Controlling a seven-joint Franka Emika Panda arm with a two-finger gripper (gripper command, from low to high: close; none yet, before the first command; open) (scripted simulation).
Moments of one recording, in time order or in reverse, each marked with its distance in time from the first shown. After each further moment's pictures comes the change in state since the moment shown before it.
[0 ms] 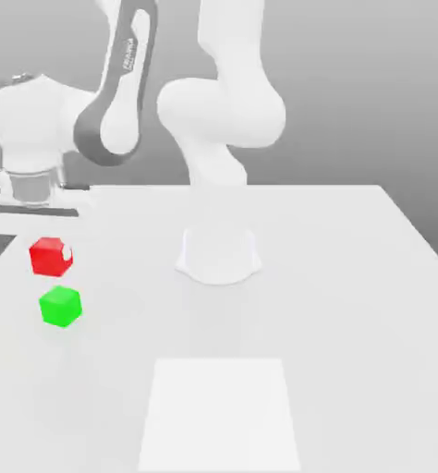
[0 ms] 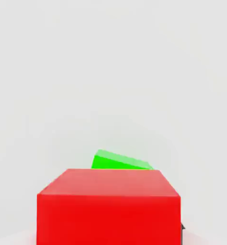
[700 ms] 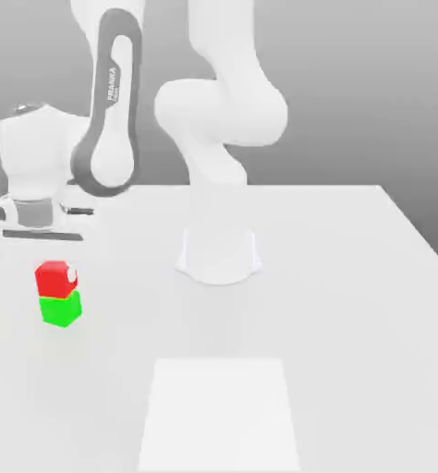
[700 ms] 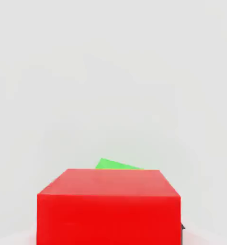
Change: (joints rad) arm 0.124 0.195 -0.051 0.004 0.259 0.166 -0.177
